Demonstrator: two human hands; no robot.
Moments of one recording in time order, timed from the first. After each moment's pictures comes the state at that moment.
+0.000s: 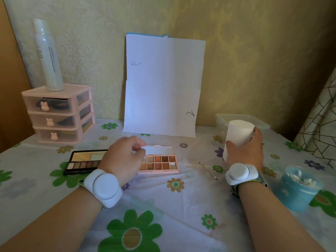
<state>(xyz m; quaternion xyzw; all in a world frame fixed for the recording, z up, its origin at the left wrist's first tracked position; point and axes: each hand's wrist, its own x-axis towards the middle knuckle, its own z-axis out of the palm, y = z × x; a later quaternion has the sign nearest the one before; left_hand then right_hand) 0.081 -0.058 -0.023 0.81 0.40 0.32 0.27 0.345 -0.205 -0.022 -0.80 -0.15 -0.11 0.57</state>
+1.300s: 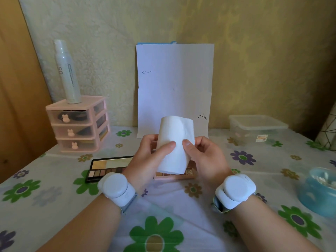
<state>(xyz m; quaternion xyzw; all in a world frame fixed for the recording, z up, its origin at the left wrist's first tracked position) 0.087 -0.077 -0.009 0.65 0.28 0.37 0.61 0.233 -0.159 -0.018 -0.57 -0.40 0.22 0.68</state>
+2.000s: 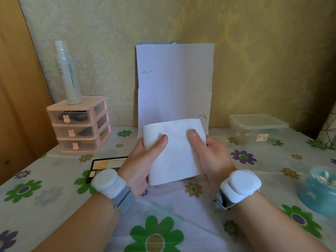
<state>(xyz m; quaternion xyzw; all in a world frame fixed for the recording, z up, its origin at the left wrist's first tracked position) 0.082 -0.082 -0.002 0.55 0.23 0.35 0.72 0.236 -0.163 -0.007 -0.64 -0.33 0.22 0.66</state>
